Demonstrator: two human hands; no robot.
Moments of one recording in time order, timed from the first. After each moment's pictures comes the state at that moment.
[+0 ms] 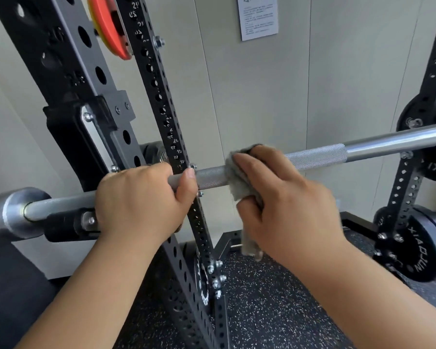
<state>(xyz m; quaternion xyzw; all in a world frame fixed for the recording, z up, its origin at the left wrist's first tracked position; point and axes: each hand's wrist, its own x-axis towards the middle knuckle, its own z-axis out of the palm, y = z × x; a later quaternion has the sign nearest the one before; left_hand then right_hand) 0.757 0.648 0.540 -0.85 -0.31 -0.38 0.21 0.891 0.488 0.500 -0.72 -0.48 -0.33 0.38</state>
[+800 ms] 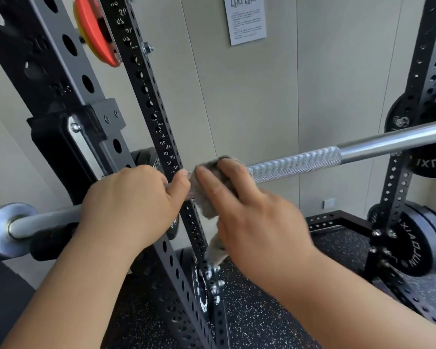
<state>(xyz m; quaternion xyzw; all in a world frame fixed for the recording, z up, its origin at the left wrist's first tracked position) 0.755 0.638 0.571 -0.90 -0.33 -0.24 0.14 0.874 0.502 0.493 -0.75 -0.53 -0.29 0.26</state>
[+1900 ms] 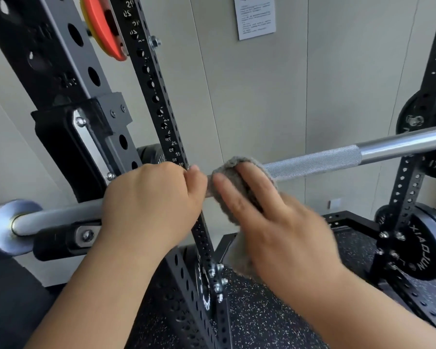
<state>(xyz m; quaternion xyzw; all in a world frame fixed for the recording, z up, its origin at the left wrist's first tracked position) 0.771 0.628 0.564 -0.88 -0.35 -0.29 0.17 0.883 0.494 0.475 -0.72 -0.54 -0.33 0.28</state>
